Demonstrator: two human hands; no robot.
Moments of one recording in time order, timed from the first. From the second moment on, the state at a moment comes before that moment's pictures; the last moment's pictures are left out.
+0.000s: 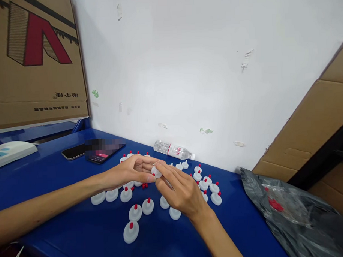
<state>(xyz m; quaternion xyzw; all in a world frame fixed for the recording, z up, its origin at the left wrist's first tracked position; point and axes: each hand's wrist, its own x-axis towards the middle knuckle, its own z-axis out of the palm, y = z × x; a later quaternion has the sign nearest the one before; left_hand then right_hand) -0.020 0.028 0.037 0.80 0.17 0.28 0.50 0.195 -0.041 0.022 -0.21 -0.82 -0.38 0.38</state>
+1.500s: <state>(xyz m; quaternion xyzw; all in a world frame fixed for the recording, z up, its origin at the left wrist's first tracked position) -0.026 0.036 0.015 0.96 0.11 0.16 -0.17 0.271 -0.004 -0.011 -0.61 -0.74 -0.13 0.26</state>
